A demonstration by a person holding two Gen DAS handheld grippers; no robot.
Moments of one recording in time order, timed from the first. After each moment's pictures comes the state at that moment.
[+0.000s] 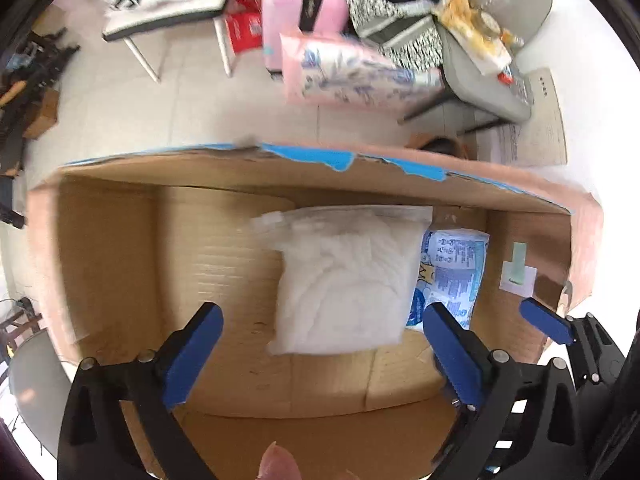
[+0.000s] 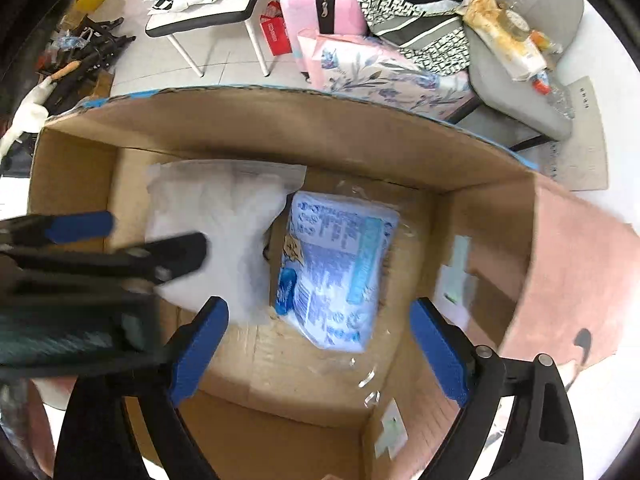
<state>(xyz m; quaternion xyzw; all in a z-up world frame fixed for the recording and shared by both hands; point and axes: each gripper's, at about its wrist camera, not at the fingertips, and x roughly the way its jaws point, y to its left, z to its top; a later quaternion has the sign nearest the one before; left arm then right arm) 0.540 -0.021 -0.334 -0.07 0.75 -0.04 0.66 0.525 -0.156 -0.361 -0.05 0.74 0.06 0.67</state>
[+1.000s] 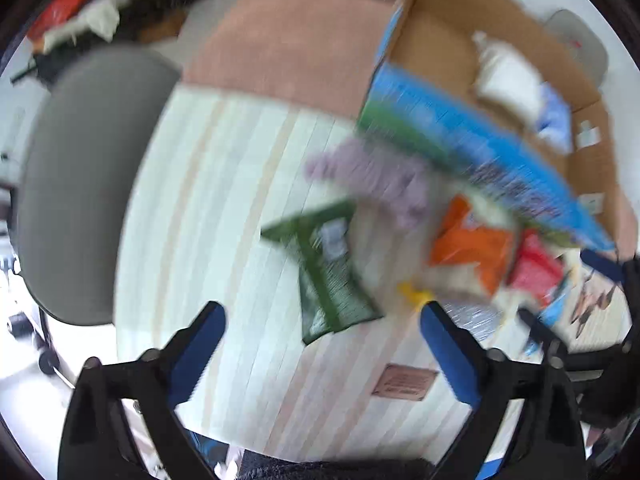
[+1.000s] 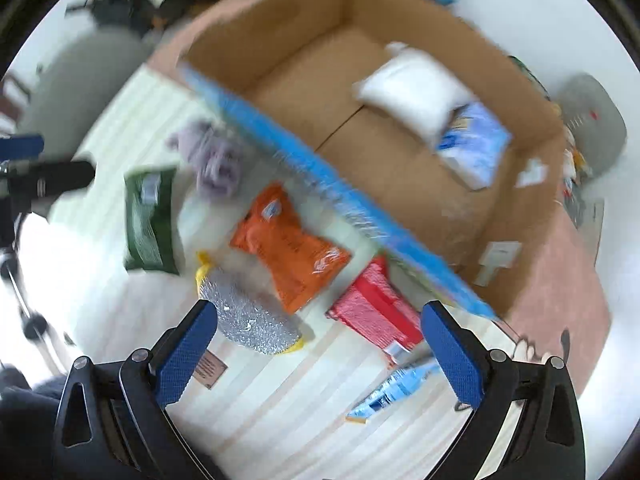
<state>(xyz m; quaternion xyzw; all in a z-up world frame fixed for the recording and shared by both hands) 0.218 0.101 -0.325 -0.14 0.71 0.12 0.68 0.254 -0.061 -0.333 -0.27 0.64 0.23 0.68</state>
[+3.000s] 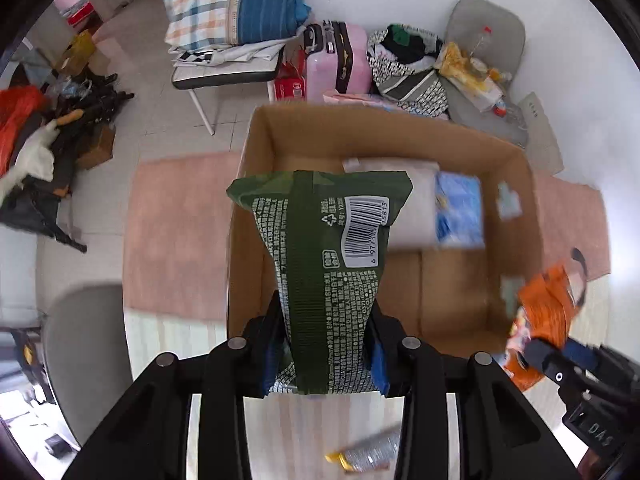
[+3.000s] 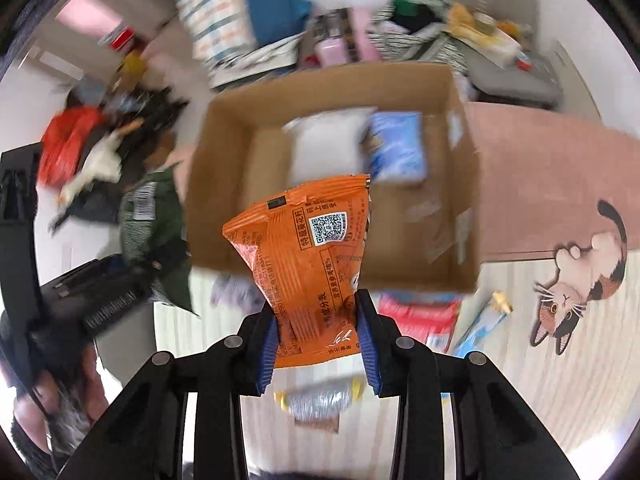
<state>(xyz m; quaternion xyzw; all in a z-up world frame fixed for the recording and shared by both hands) 0.410 0.037 -0.267 -0.03 0.66 0.00 0.75 0.353 -0.196 -0.240 0.10 0.67 0.08 0.73</state>
